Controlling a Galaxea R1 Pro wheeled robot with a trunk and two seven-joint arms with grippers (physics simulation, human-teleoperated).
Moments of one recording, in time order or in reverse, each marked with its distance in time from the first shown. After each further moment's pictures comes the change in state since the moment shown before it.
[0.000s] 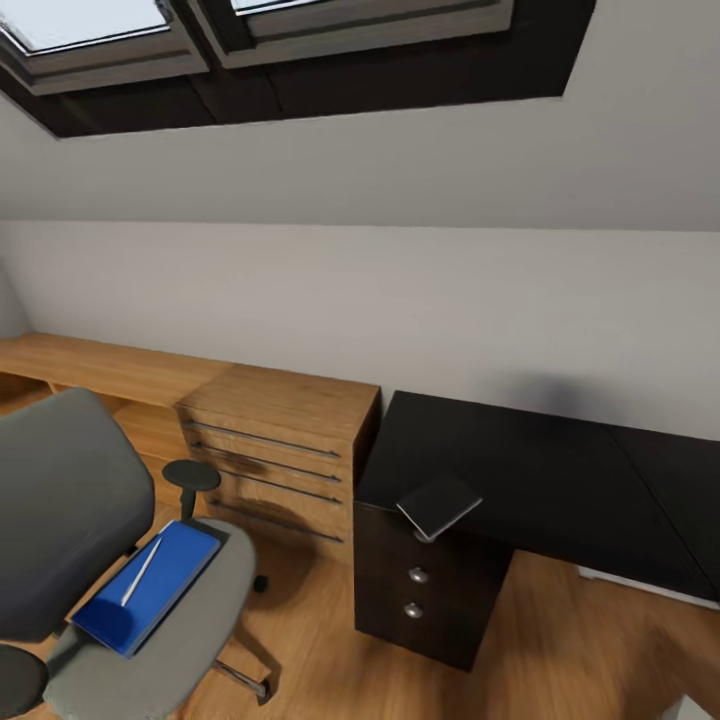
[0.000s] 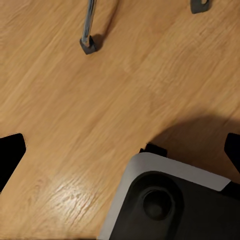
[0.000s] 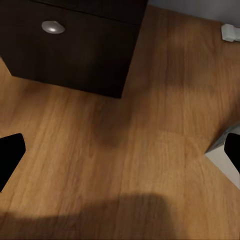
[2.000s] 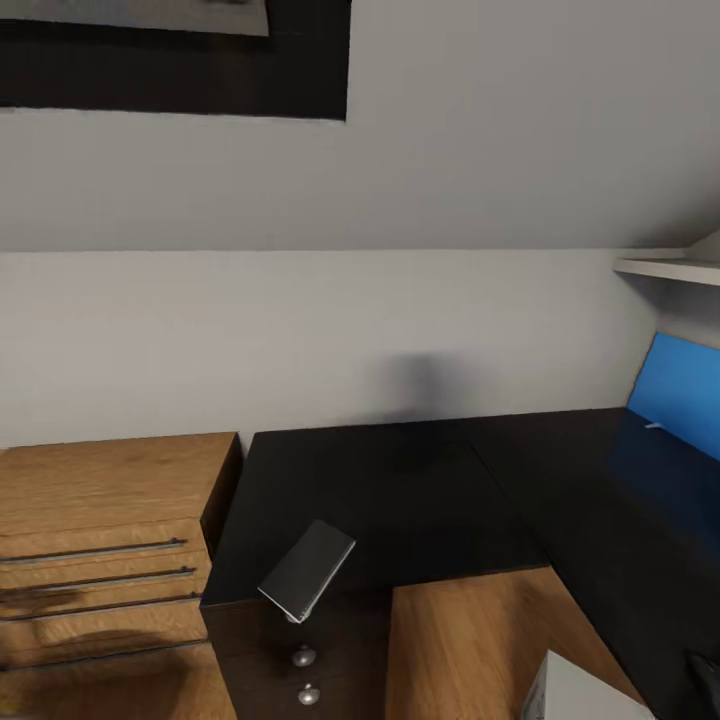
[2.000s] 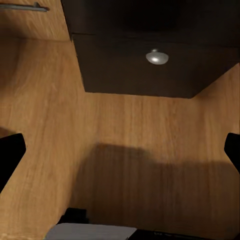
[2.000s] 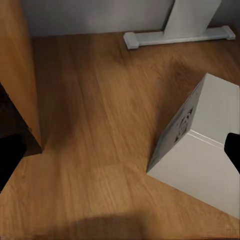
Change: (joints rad) left arm 0.003 0.035 -0.201 -0.390 0.005 0.161 0.012; right arm 0.003 -0.019 0.000 -0.195 0.003 0.162 -0.001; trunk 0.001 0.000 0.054
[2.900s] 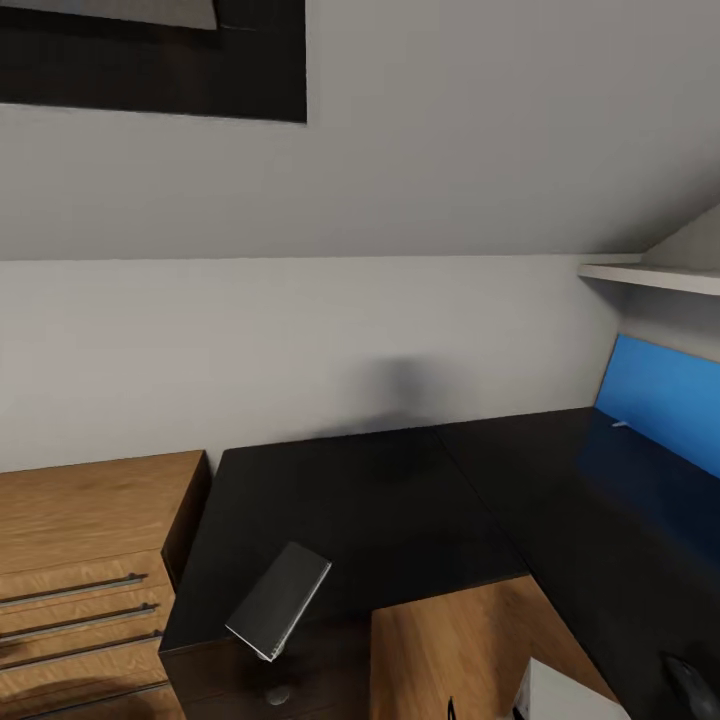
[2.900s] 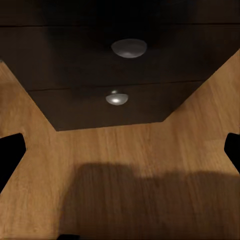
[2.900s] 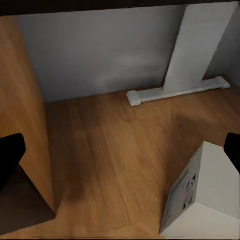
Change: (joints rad) left arm 0.000 0.048 -0.067 -0.087 0.002 -0.002 0.000; right arm 0.209 -0.002 0.006 -0.575 0.089 0.188 -0.003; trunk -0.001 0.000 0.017
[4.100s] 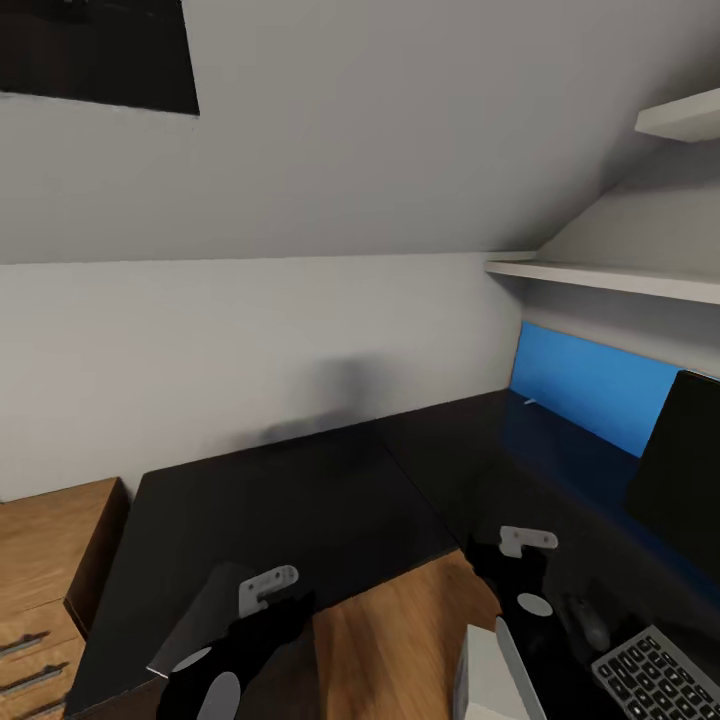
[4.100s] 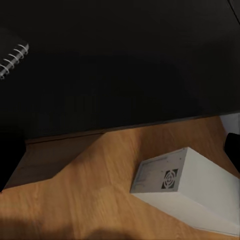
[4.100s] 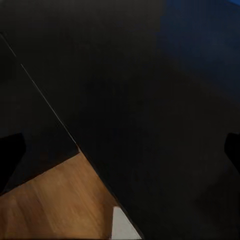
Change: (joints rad) left arm -0.240 -0.298 0.342 -0.456 -0.007 0.683 0.008; right arm -0.352 -0.008 -0.171 -0.391 -0.038 0.731 0.007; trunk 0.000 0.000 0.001
